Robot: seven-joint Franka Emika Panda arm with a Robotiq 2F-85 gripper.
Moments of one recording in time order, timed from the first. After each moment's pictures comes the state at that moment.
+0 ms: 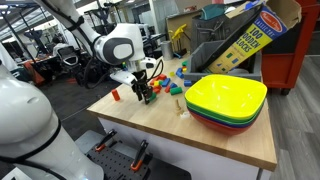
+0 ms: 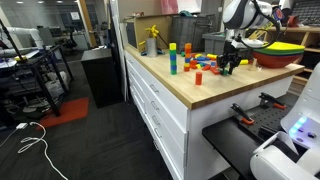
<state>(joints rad) -0.03 -0.12 -0.06 -2.77 0.18 2.63 -0.03</state>
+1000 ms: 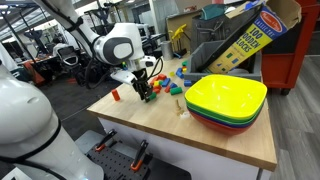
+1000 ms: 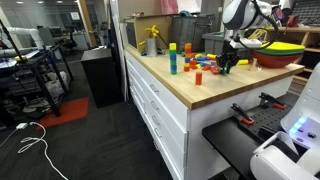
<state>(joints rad) -0.03 -0.12 -0.06 -2.77 0.14 2.67 0.02</state>
